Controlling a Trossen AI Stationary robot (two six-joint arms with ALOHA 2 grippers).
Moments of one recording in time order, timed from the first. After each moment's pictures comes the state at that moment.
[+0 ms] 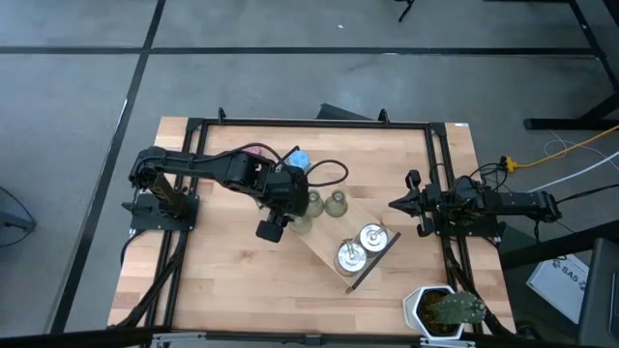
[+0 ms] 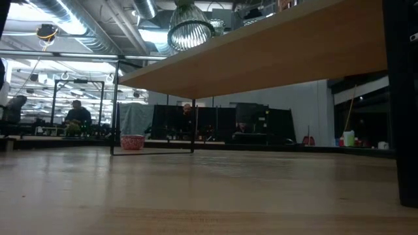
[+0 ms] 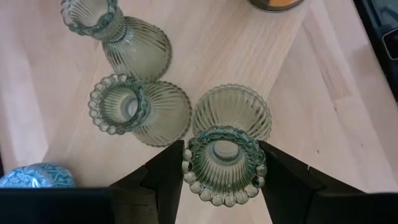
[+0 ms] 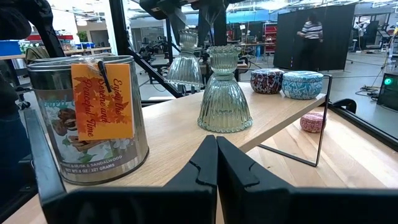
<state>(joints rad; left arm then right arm) -0.14 1.71 1.85 -1.23 -0.04 0.16 0.05 0.00 0.01 0.02 -0.08 0.07</state>
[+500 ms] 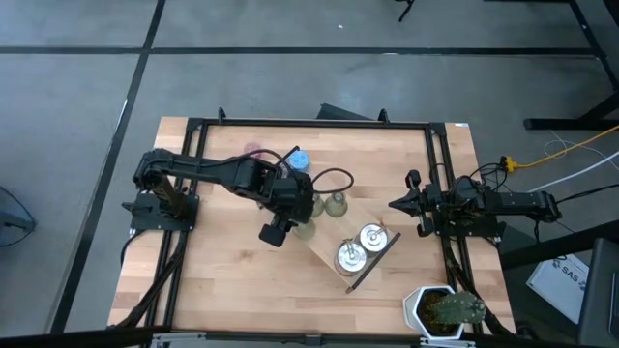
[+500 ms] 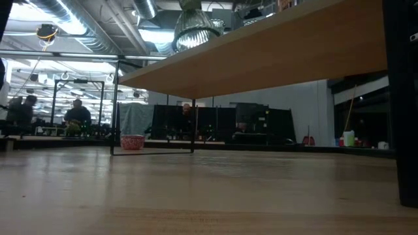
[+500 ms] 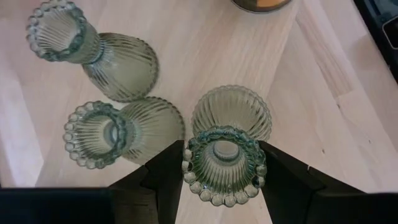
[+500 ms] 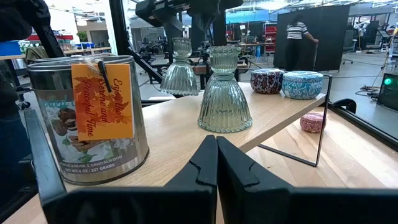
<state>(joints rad) -0.15 1.74 1.85 -1.19 -0.03 0.23 0.05 0.00 0.01 0.02 -0.08 0.07</state>
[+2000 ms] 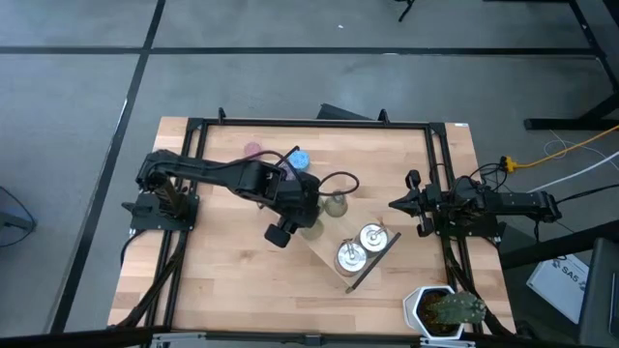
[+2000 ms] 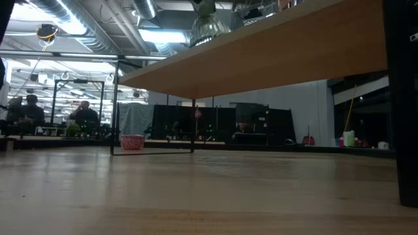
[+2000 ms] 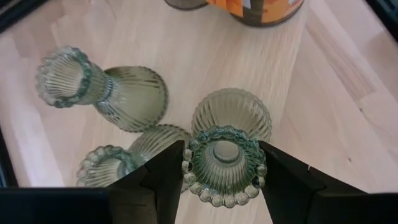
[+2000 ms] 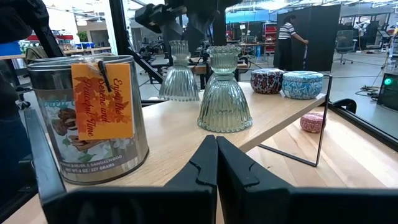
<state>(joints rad) -0.16 1.77 1.84 -1.11 -0.05 0.35 0.05 0.00 0.01 0.02 -0.08 0.07</state>
